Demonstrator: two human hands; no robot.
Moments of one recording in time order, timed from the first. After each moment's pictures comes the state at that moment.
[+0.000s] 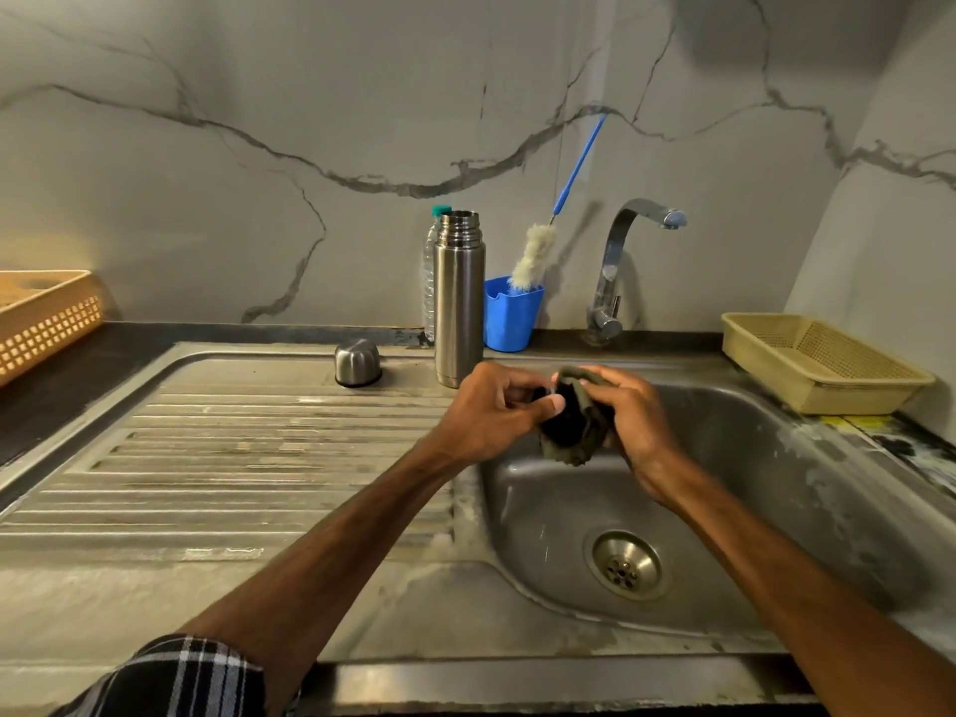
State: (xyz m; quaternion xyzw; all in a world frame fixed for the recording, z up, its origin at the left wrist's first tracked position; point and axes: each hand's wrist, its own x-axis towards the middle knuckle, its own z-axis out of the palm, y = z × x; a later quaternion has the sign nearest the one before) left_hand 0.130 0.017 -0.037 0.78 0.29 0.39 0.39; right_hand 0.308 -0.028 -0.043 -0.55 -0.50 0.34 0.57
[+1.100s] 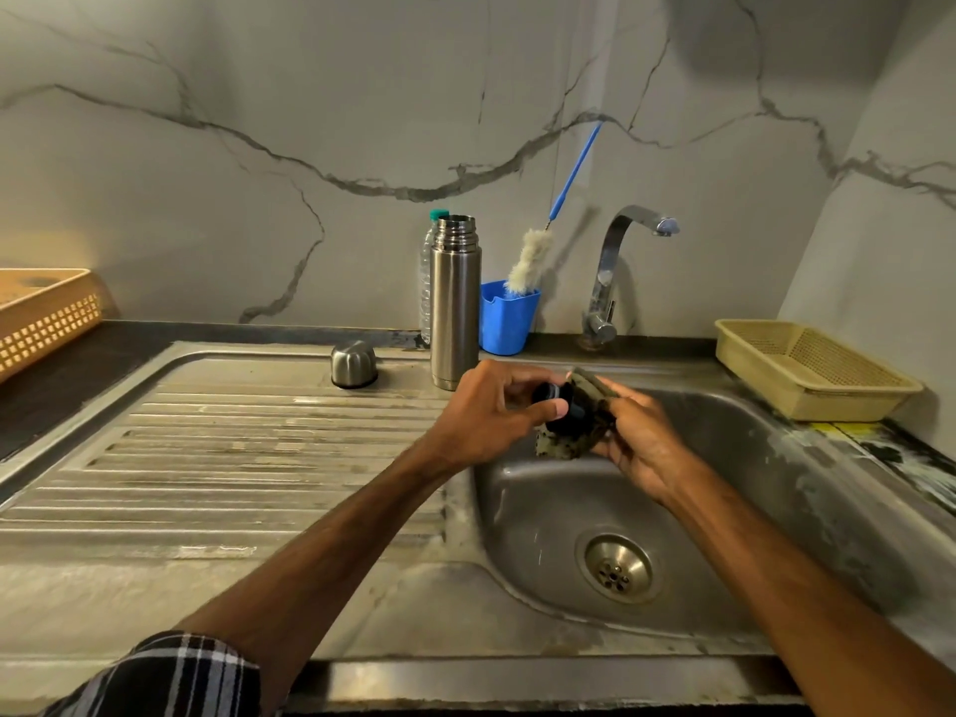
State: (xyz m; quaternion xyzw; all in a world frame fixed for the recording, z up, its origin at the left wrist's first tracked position) left_hand 0.135 0.022 -0.036 0.83 0.27 0.39 0.31; right_hand 0.322 -0.023 -0.048 -0.52 -0.36 0.47 0.61
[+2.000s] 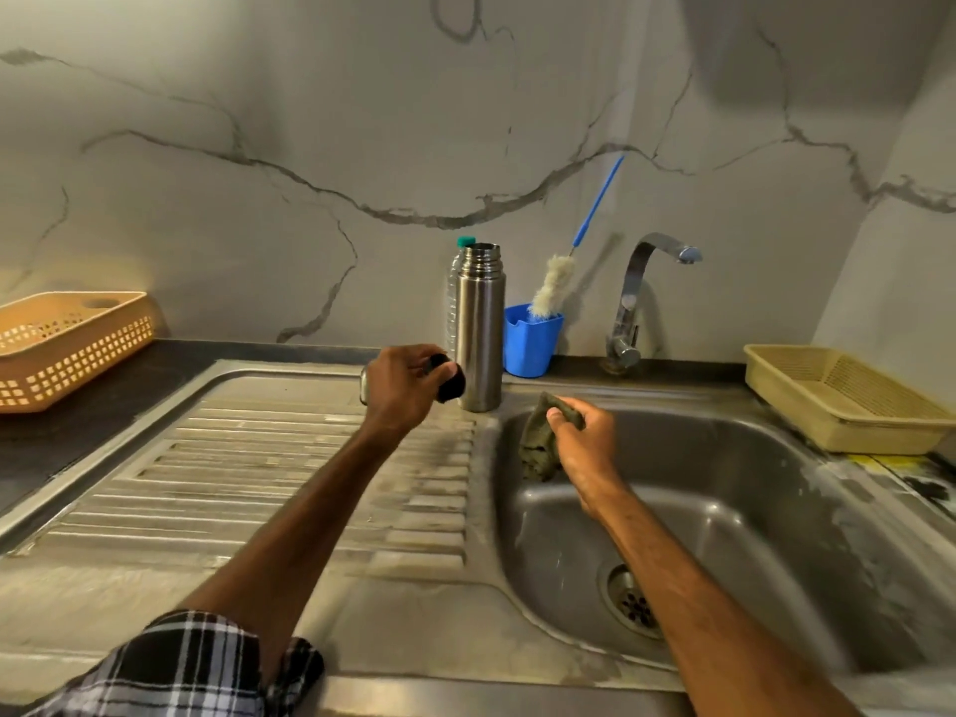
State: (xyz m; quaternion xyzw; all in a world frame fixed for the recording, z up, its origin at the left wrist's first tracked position) left_hand 0.056 0.081 -0.026 0.67 0.52 0.50 0.15; right_hand 0.261 0.016 -0.065 -0.62 -0.44 0.27 0.59
